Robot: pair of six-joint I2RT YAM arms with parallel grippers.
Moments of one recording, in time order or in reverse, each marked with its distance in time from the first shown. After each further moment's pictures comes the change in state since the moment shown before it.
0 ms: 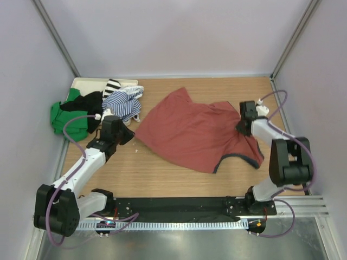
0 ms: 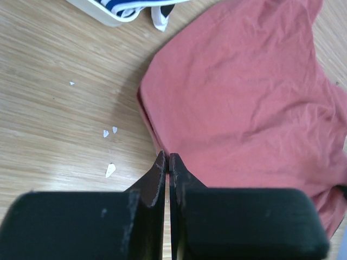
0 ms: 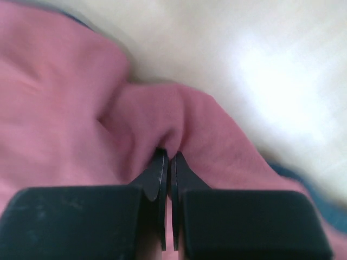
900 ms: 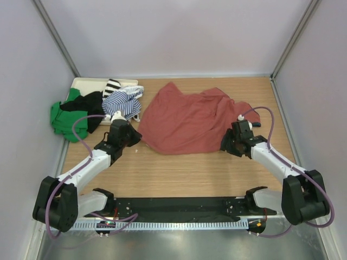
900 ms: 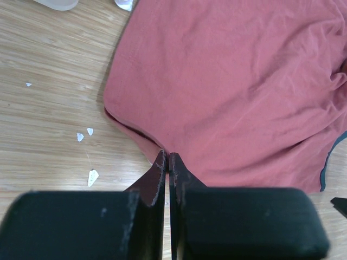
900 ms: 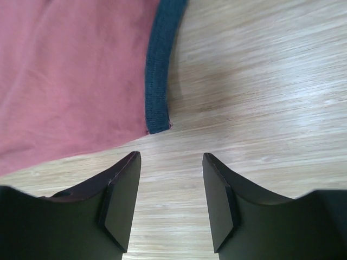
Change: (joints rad) left arm -0.106 0.051 -0.087 0.185 -0.009 0.062; right arm 0.171 -0.293 -0.148 -0.119 -0.303 -0.140
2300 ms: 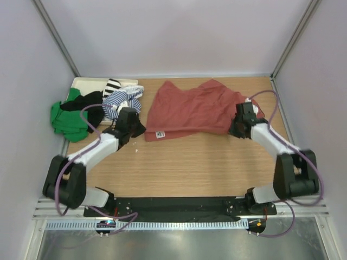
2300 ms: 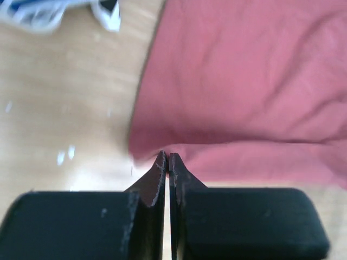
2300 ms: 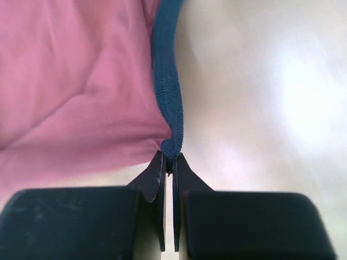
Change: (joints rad) left arm -0.022 0.283 0.263 -0.075 -0.052 -0.033; right arm -0.108 0.315 0.309 0.042 0.050 -0.011
